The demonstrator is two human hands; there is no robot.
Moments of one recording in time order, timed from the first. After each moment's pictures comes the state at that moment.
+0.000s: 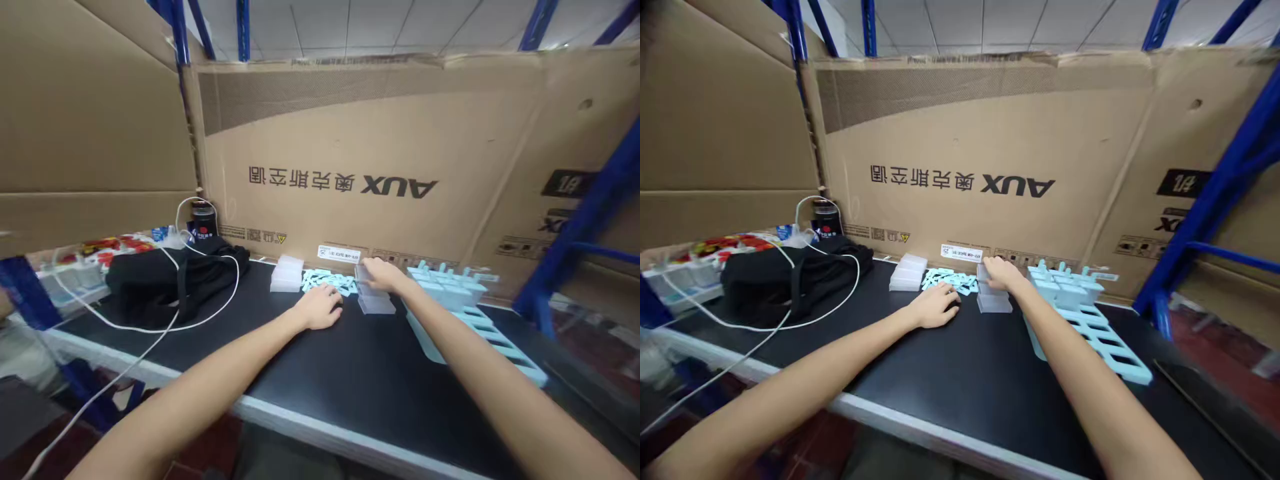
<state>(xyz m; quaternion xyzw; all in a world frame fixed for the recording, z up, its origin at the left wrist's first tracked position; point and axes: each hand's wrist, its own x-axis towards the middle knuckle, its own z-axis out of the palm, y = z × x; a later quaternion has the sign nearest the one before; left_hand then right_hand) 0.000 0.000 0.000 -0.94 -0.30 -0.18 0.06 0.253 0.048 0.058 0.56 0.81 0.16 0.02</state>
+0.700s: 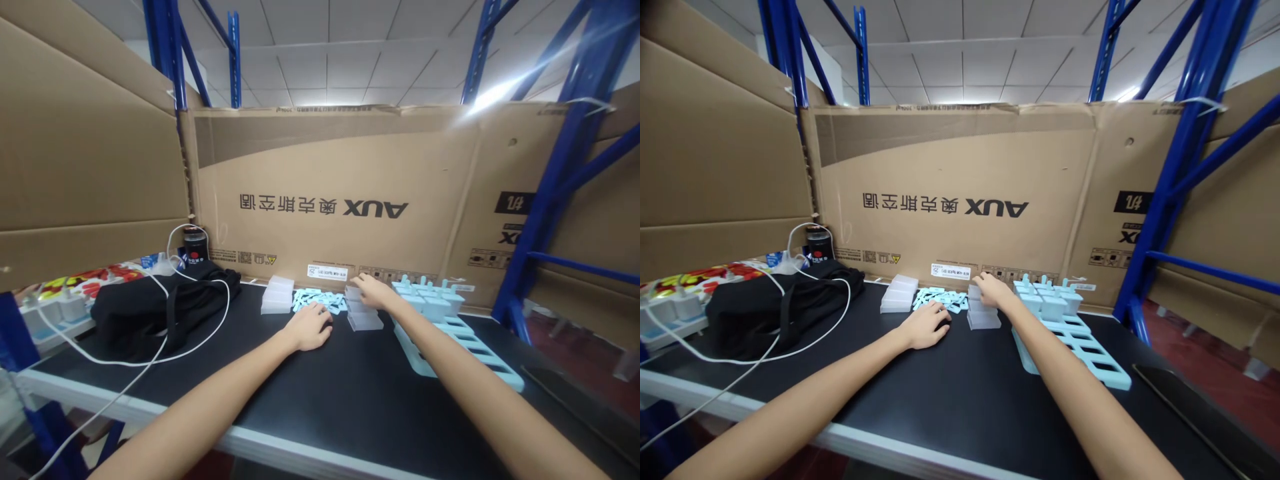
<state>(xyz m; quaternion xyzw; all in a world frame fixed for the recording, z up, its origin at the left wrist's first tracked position) 0.002 -0.003 0.001 -0.93 -0.30 -0.19 0.06 0.258 0.028 0.066 0.57 0.80 0.17 -0.06</state>
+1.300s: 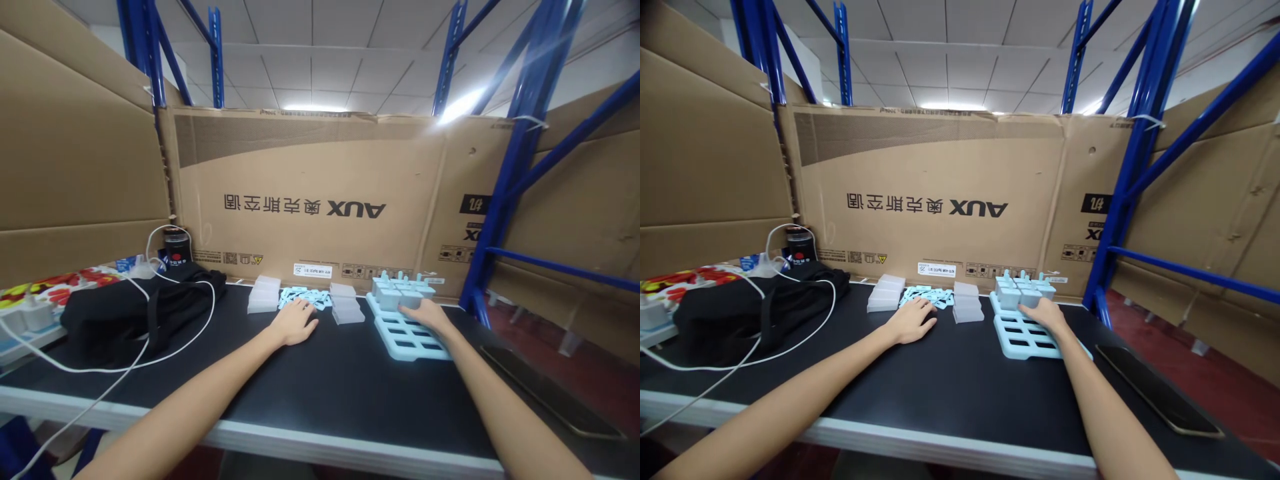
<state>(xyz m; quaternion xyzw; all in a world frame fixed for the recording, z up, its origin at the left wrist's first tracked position) 0.001 -0.007 0.002 -0.92 -0.33 -0.19 0.06 0.406 -0.063 0.029 0.84 0.51 -0.01 -0.19</state>
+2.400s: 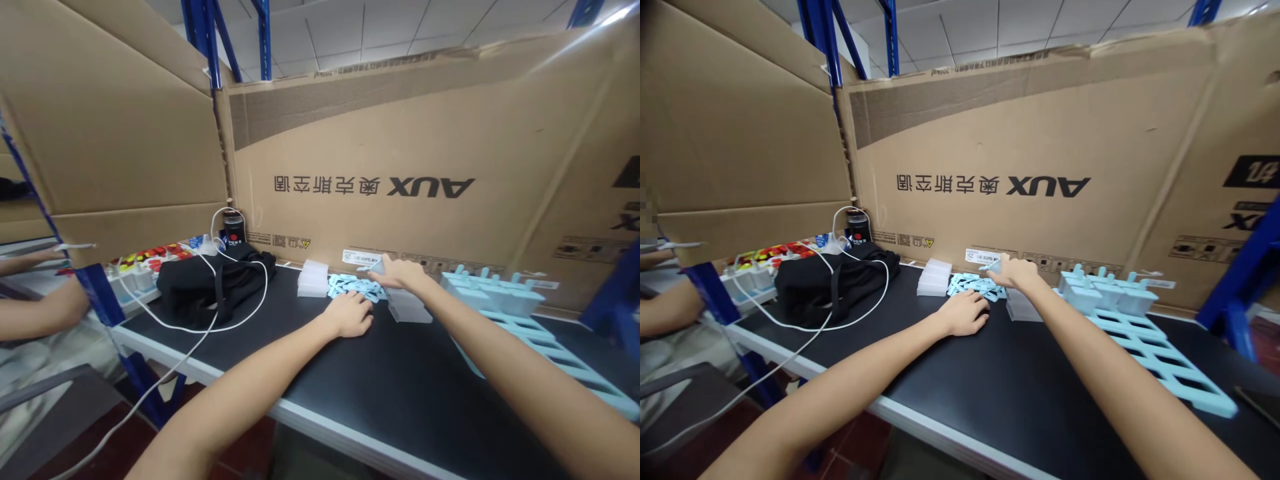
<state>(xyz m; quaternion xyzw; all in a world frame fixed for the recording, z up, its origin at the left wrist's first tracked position) 0.002 -0.004 0.003 -0.93 -0.31 -0.15 0.09 0.178 0.031 0.096 0.72 0.69 0.09 -0.03</state>
